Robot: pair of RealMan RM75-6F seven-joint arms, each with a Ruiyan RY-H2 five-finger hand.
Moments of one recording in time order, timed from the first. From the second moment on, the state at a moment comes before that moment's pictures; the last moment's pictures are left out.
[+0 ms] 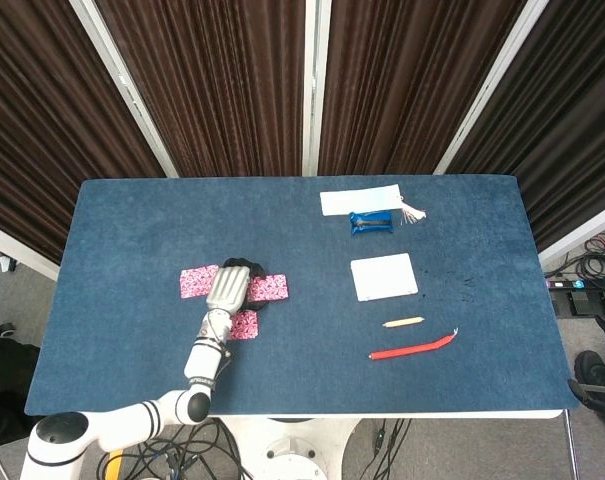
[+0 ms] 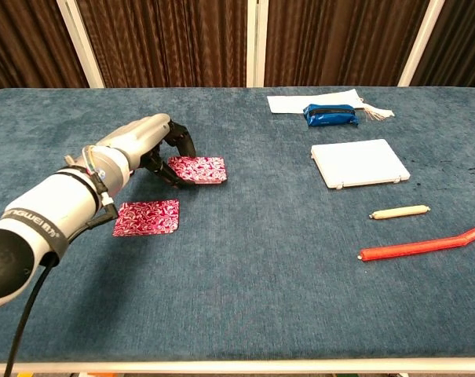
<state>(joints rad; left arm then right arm) -0.75 -2.04 -0.36 -1.04 0.98 0.97 0.29 -0.06 -1.05 0.03 -1.47 -1.51 1.54 0.28</state>
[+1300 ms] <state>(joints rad) -0.51 -1.63 -0.22 -1.45 1.23 1.31 0.22 -0.05 -1.08 0.02 -1.46 -1.56 1.56 0.28</state>
